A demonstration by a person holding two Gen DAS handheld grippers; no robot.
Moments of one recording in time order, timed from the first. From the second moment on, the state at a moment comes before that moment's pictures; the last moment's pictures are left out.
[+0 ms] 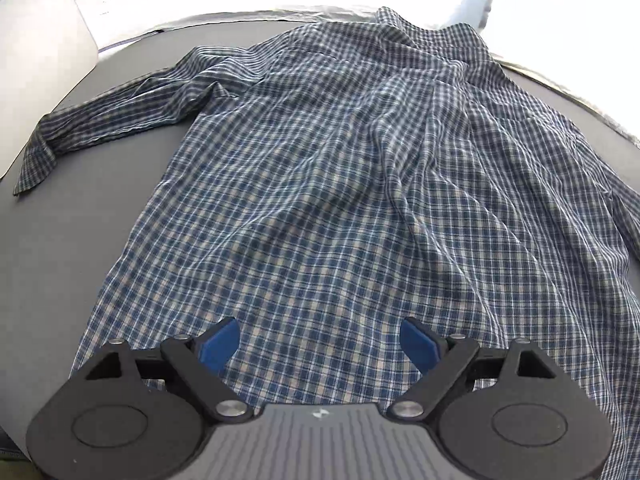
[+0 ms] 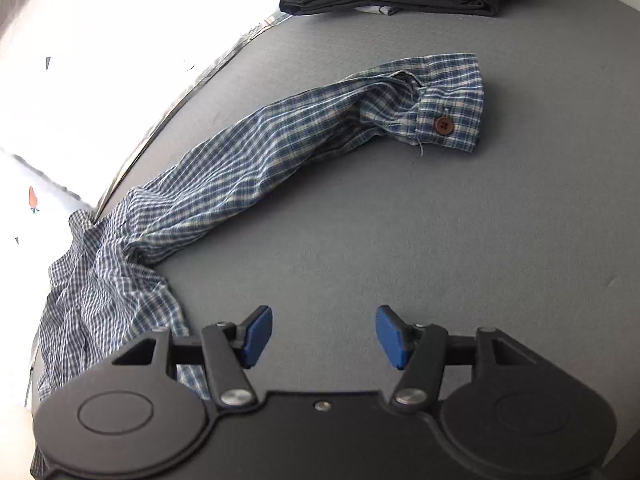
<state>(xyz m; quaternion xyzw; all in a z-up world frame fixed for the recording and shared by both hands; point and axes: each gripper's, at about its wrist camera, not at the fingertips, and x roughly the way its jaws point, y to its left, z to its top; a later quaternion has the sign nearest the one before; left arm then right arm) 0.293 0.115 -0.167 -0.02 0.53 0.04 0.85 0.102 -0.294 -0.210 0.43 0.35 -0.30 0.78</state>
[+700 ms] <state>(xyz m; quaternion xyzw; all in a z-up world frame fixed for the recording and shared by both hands) 0.377 0.082 -0.209 -0.03 0.57 0.07 0.82 0.112 -0.400 -0.219 0.56 0.20 -0.43 0.68</state>
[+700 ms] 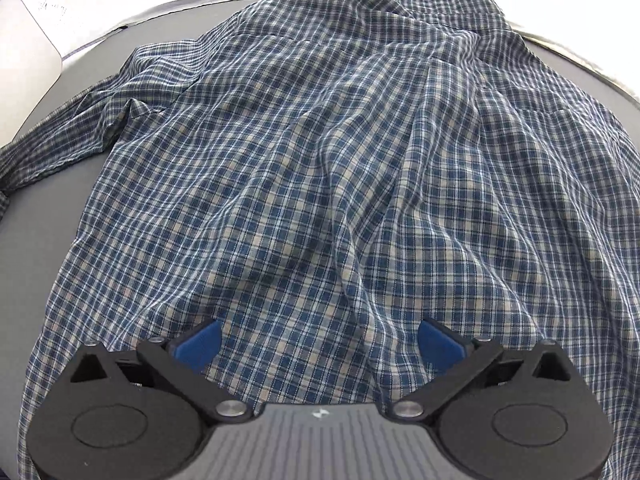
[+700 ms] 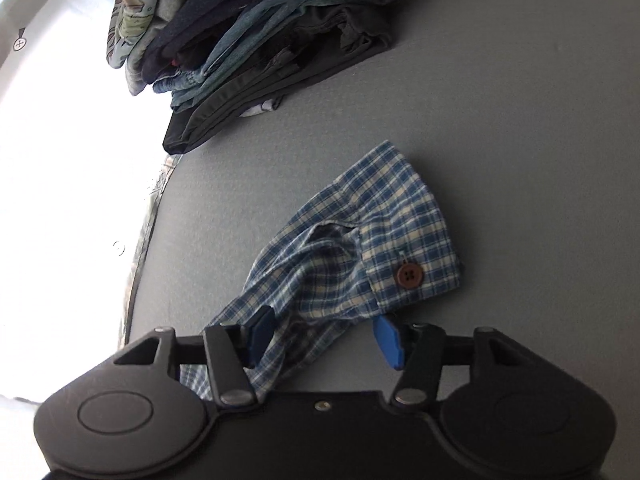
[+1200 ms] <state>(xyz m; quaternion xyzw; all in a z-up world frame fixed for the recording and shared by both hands) 0.372 0.078 -0.211 -0.03 0.56 0.07 0.83 0.161 -0.407 -0.215 0.27 0.34 -0.53 0.73</state>
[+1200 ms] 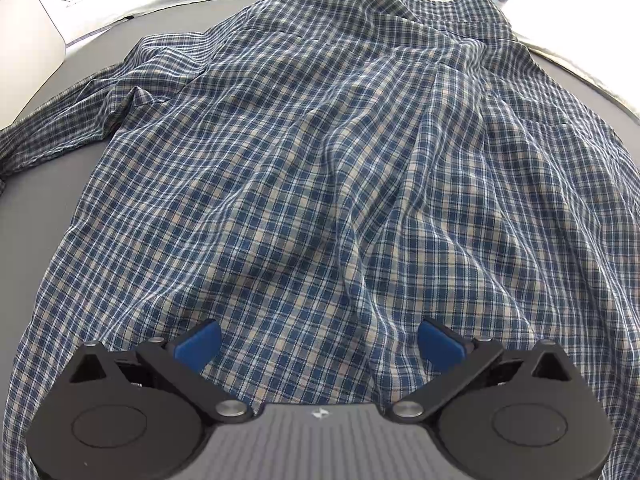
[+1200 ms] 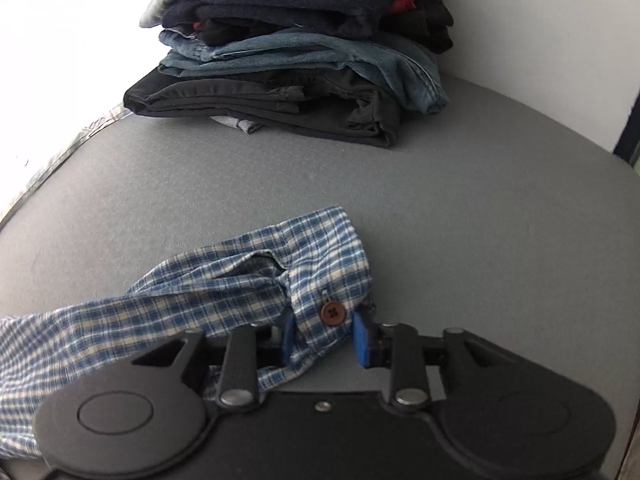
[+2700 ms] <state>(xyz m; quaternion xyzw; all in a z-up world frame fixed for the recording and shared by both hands) 0.384 0.081 -0.211 -0.03 0.55 0.07 0.83 0.403 -0.378 -0.209 0.05 0.38 -0.19 0.90</state>
